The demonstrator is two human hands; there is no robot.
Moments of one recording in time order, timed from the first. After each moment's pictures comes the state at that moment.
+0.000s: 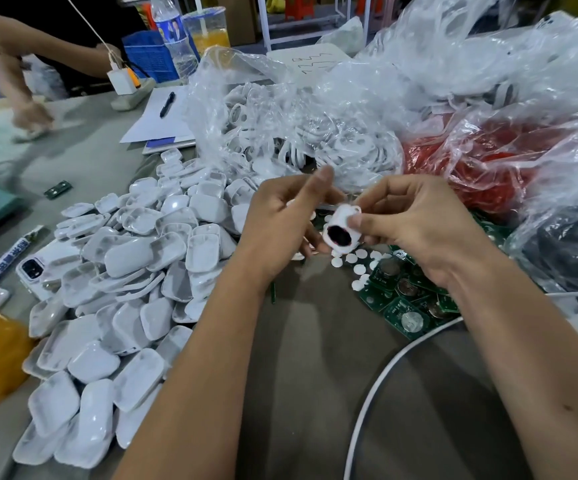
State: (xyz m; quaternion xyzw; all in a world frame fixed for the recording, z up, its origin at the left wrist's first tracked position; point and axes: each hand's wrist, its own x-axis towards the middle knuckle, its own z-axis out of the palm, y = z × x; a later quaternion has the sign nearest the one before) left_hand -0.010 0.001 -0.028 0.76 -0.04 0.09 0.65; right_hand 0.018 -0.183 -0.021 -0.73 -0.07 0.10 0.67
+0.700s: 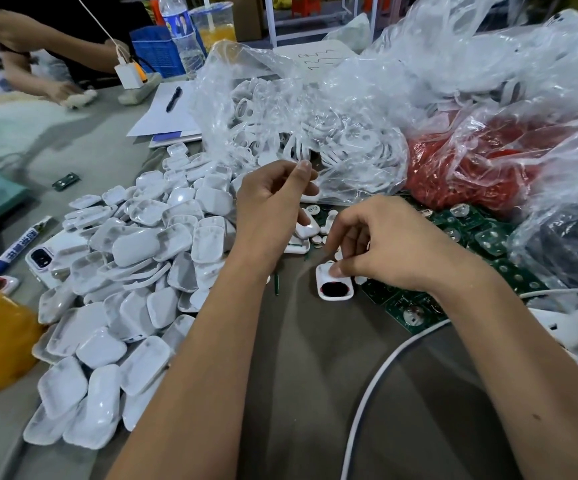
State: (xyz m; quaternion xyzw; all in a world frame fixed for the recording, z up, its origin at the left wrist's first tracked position) left_hand 0.000 0.009 -0.034 0.75 0.06 0.18 0.63; right_hand 0.011 -0.168 -0.022 -0.88 -0.28 0.12 0.36
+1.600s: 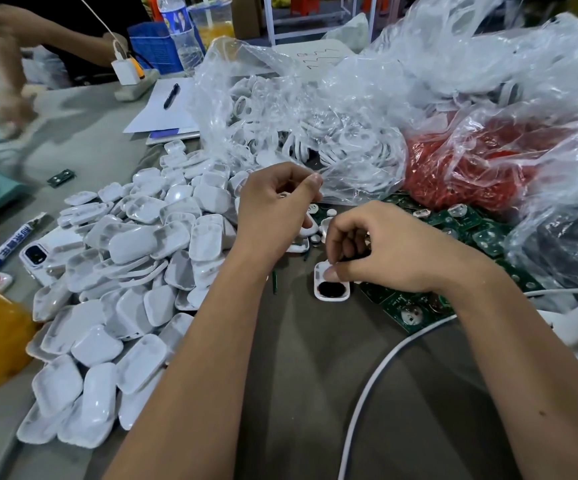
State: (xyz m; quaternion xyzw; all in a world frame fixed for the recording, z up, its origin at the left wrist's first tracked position) left_hand -0.002 0.006 -0.034 0.78 0.05 0.17 0.60; right_hand 0.014 -0.174 -0.022 -0.87 -0.34 0.13 0.34
